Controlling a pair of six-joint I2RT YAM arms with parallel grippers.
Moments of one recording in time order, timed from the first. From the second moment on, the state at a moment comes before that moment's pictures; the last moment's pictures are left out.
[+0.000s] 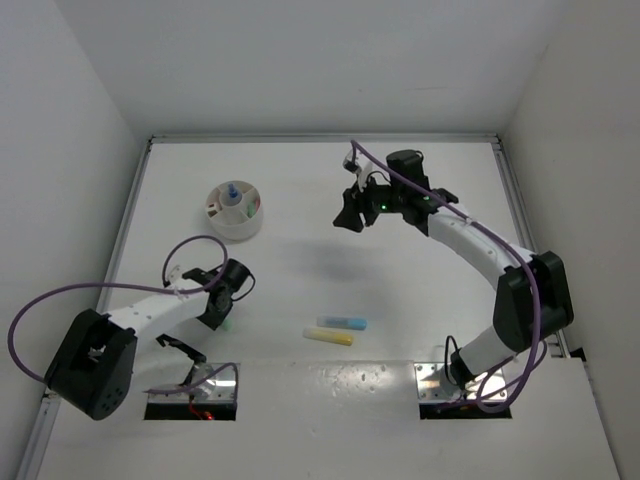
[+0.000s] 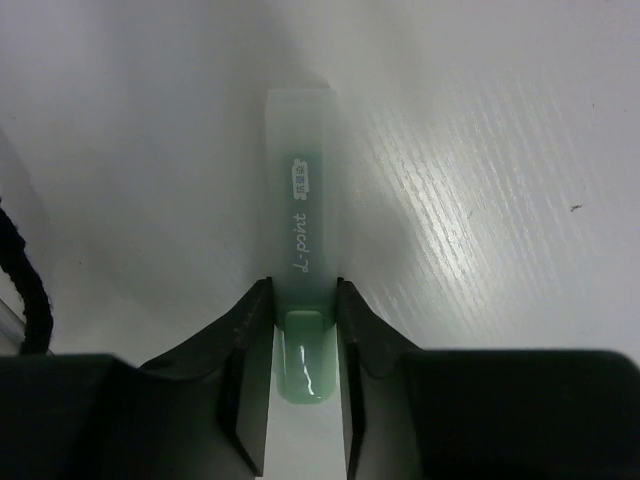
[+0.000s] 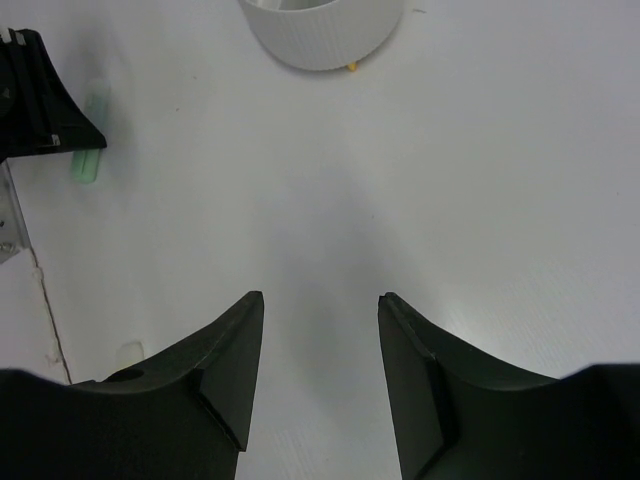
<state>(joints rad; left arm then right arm) -0.47 1.17 0.47 -0.81 -0.53 -1.57 0.43 1.56 1.14 -0.20 -0.64 -0.19</state>
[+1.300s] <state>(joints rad) -0.39 1.52 1.17 -0.52 -0.97 -0.90 0.36 1.63 1.14 -0.34 -0.72 -0.28</state>
